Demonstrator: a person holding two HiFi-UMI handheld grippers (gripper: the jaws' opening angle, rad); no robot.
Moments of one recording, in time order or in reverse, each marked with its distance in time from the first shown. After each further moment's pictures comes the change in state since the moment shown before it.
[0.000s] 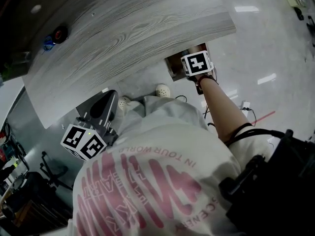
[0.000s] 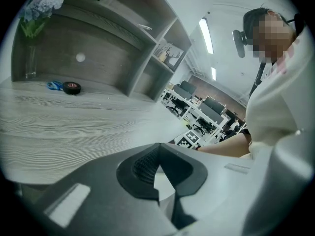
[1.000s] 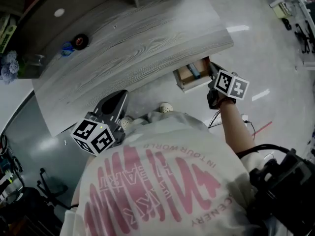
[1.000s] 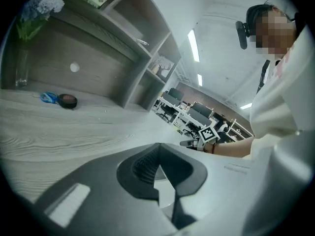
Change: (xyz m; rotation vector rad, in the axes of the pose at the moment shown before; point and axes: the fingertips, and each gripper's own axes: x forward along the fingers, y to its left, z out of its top) left arm -0.033 0.023 0.019 0.070 -0.116 -0.135; right arm -0.142 -0.009 0.037 0.460 -0.560 0.091
